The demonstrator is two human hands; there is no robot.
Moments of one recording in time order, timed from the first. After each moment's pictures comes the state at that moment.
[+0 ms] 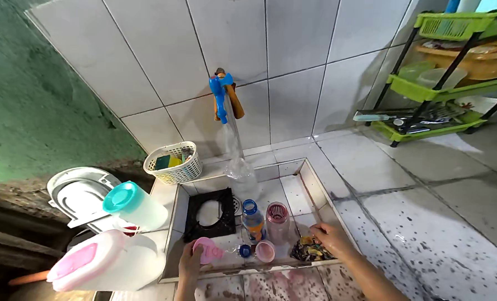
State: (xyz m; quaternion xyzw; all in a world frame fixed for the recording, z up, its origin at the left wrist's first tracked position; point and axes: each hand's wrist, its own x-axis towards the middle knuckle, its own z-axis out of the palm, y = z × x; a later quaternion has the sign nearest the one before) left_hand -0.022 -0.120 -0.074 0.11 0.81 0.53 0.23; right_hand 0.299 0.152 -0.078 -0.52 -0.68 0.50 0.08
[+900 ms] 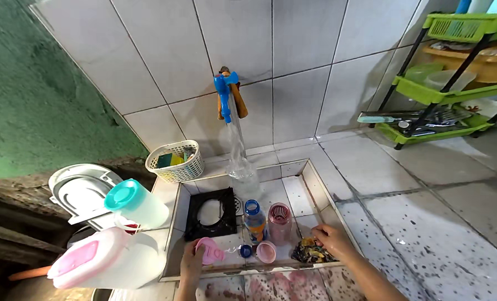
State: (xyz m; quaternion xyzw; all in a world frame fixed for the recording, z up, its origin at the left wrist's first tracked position) left_hand -0.021 -0.118 -0.073 0.13 0.83 0.50 0.23; right_hand 0.297 0.153 -0.076 -0.52 -0.68 0.51 0.07
